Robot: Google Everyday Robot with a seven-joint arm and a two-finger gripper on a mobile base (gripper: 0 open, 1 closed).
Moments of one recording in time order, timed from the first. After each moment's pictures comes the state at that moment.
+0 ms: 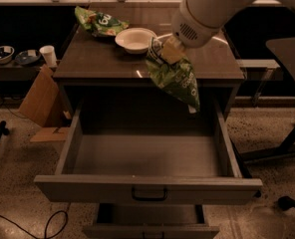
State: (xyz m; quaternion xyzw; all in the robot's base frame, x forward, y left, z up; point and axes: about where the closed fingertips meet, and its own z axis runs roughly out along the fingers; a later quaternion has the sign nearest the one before) arm 0.572 -0.063 0.954 -0.47 0.83 0.02 0.28
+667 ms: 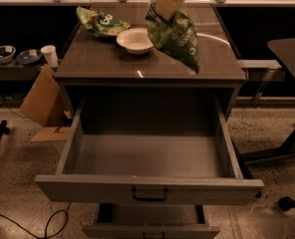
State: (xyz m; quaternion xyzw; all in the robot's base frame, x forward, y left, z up) arm 0.616 -0.060 1.036 -0.44 0.85 -0.06 0.28
